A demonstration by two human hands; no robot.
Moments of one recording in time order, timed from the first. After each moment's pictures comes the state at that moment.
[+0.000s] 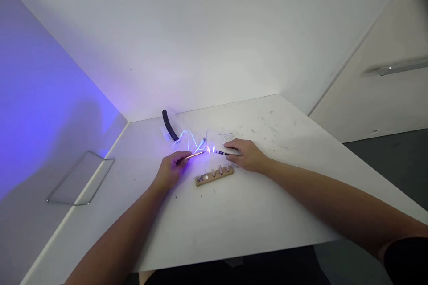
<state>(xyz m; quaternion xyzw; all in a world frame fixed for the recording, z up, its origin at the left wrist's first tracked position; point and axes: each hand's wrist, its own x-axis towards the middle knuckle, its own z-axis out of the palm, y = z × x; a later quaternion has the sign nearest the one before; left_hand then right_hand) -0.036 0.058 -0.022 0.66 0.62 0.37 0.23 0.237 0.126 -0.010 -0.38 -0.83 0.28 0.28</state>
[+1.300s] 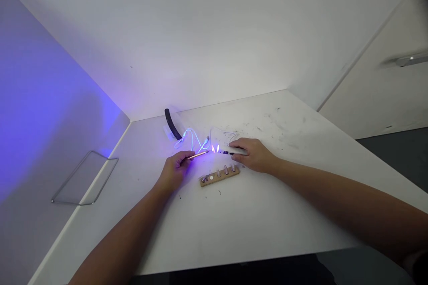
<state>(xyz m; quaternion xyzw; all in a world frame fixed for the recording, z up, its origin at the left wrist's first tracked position) -0.039 0.057 -0.024 0.66 0.63 0.35 0.23 0.237 0.129 -0.013 -0.38 -0.83 0.28 0.28</state>
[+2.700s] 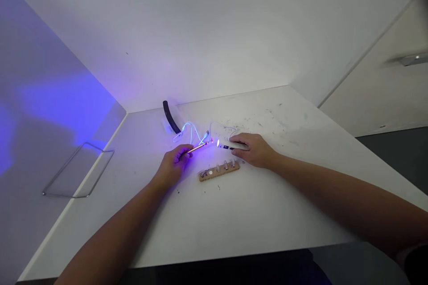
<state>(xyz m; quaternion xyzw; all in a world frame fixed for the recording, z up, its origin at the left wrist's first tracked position) -0.036 0.053 -0.017 0.65 0.64 0.33 0.24 0.236 0.130 -0.013 -0.38 -0.84 0.27 0.29</state>
